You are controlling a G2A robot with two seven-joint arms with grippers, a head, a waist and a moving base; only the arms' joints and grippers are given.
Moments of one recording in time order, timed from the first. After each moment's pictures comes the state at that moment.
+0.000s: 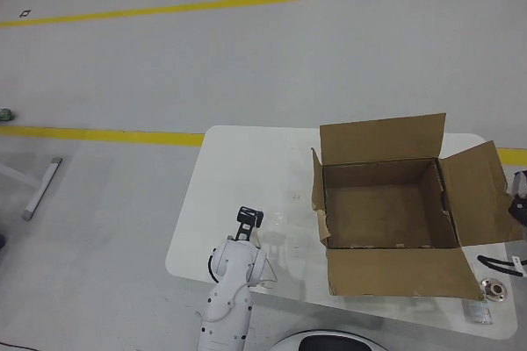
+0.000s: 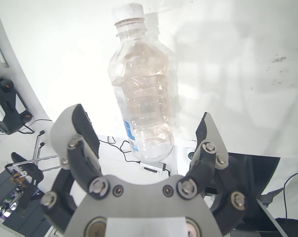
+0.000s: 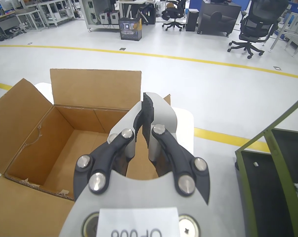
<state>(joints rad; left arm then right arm) 1.18 -1.64 -1.33 -1.52 1.86 -0.12 -1.29 -1.85 -1.25 2.04 -2.24 -1.04 -0.16 0.20</state>
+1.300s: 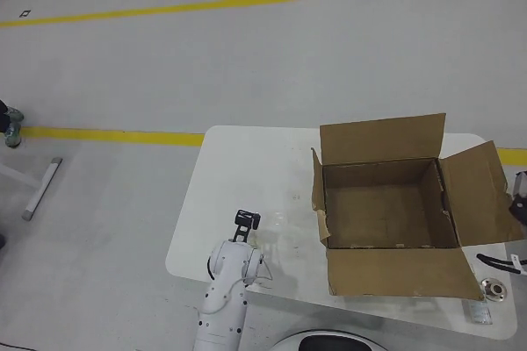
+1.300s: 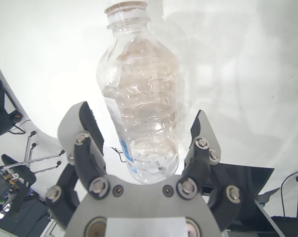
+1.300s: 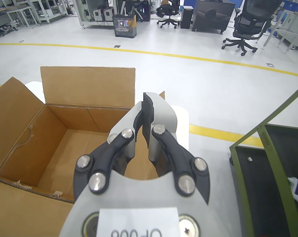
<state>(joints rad) 1.15 -1.62 -1.35 -1.41 1.81 -0.11 -1.22 -1.85 -1.25 2.03 -2.23 -1.07 -0.13 0.21</state>
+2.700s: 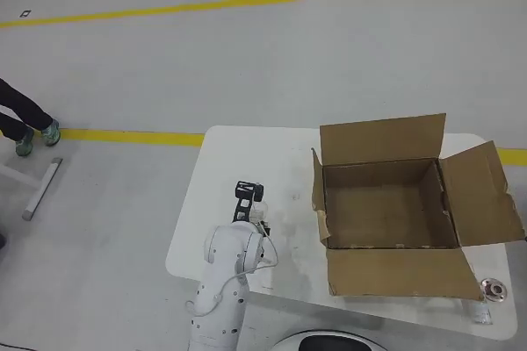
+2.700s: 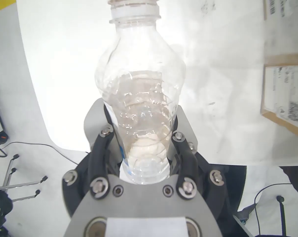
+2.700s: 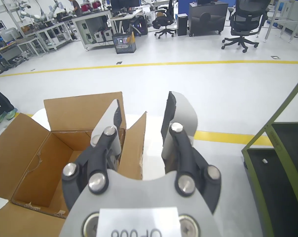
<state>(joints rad) 1.10 -1.62 -1.28 -1.66 1.69 -0.03 -1.27 -1.74 -1.24 2.22 -2.15 -0.80 -0.20 0.31</state>
